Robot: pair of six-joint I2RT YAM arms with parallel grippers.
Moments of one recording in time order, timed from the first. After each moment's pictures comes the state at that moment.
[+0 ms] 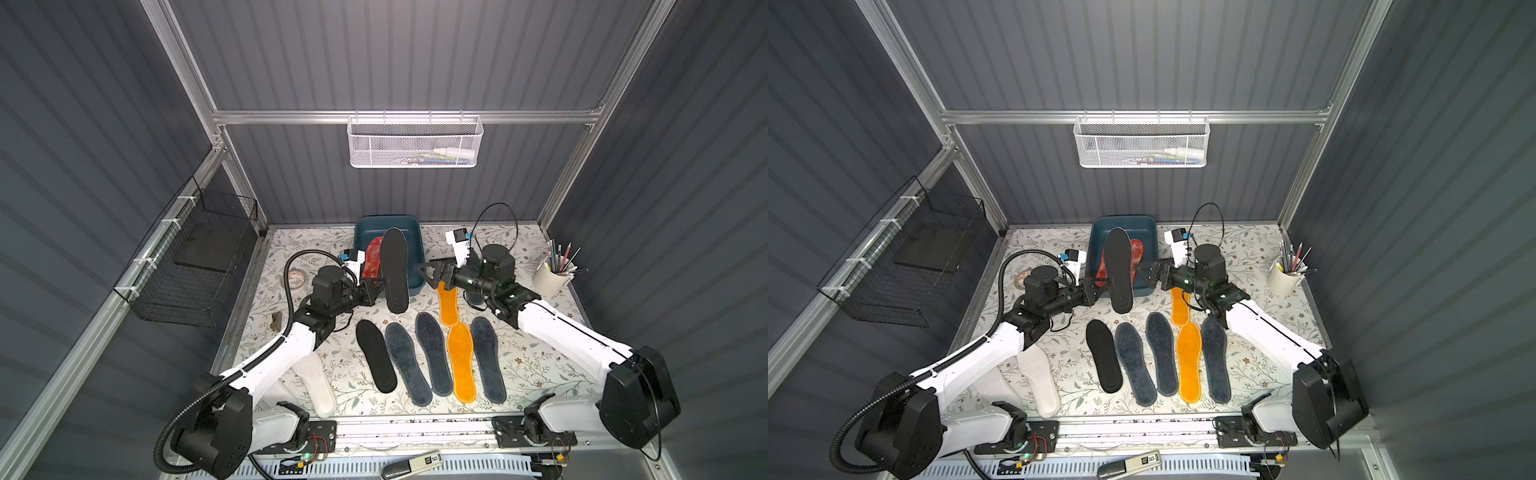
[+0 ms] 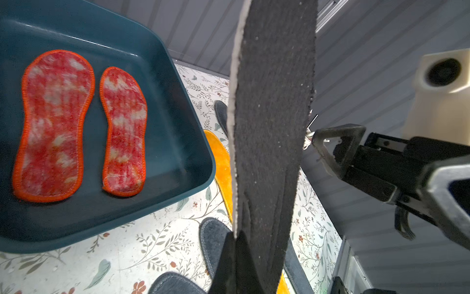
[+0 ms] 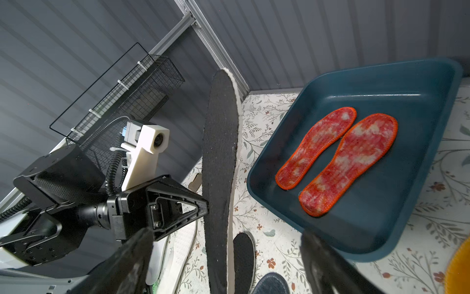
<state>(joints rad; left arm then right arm) -0.46 1.25 0.74 0.19 0.45 -0.56 0.49 1.37 0.93 0.21 -0.54 0.52</state>
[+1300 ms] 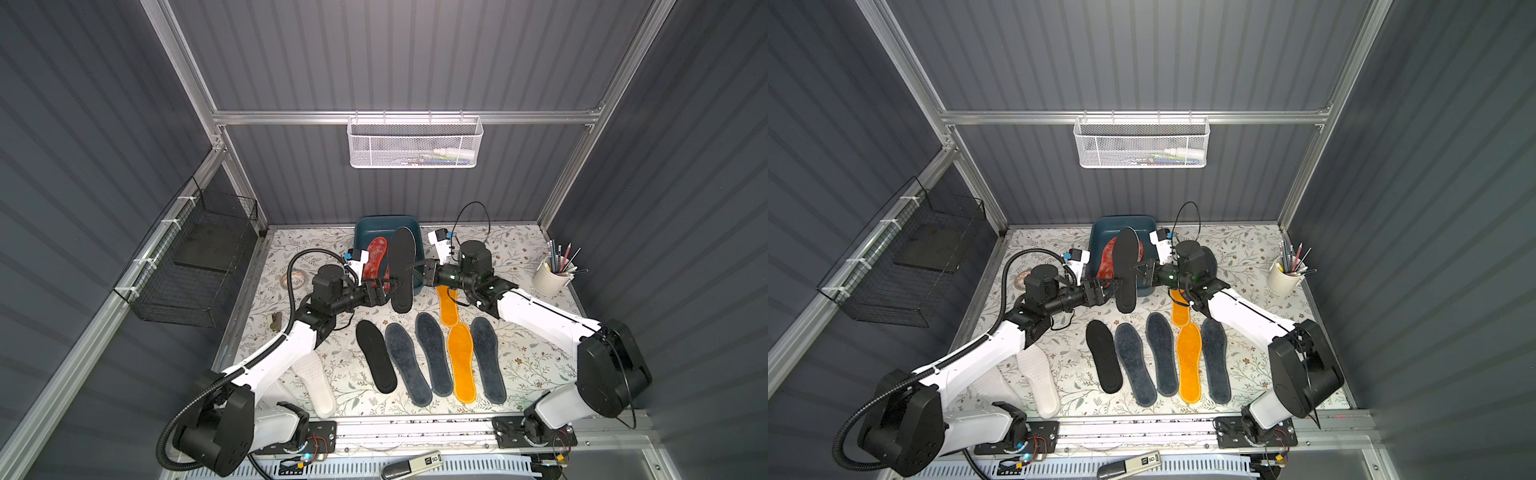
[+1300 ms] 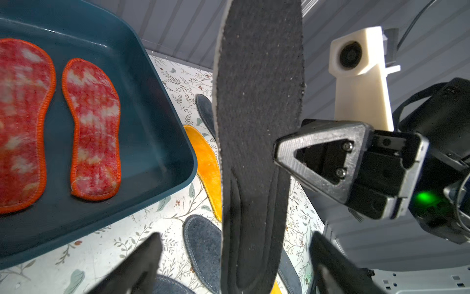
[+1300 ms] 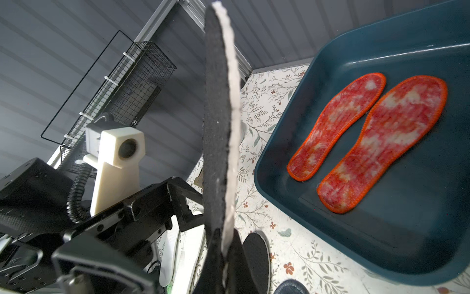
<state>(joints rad) -0.46 1.24 0.75 0.19 0.51 -0.57 0.54 1.53 1.04 0.22 -0.52 0.60</state>
